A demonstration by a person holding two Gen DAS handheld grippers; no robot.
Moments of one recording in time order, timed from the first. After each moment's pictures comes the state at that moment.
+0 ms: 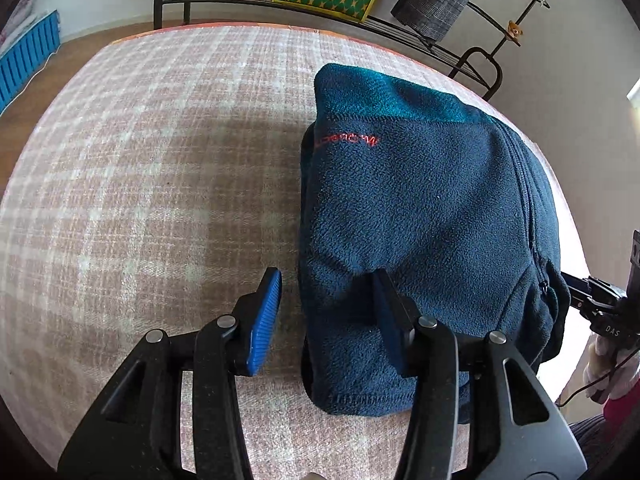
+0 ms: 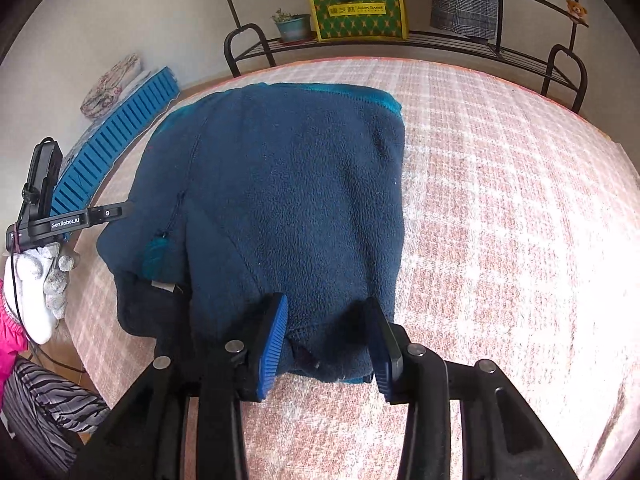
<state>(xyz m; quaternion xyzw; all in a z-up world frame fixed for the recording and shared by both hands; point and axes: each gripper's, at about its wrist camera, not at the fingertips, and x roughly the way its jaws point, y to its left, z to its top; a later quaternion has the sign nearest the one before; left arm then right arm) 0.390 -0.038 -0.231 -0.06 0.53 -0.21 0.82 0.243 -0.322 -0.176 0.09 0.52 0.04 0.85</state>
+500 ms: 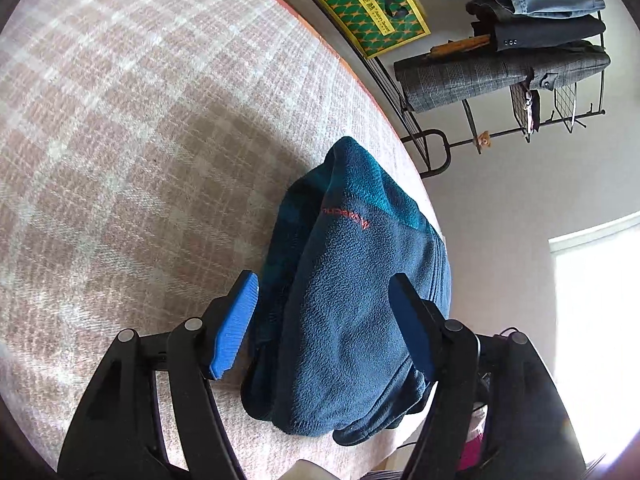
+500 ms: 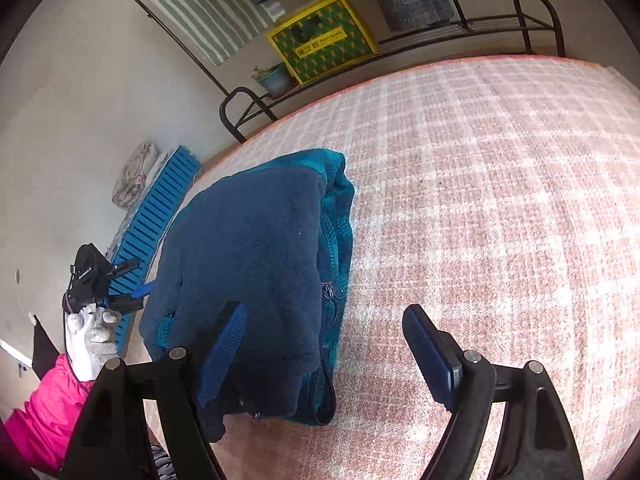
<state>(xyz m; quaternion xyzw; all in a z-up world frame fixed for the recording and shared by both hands) 0.444 0.027 -0.247 -0.36 0.55 -0.27 0.71 0.253 -0.409 -0.190 0.28 0.45 0.07 0.84</state>
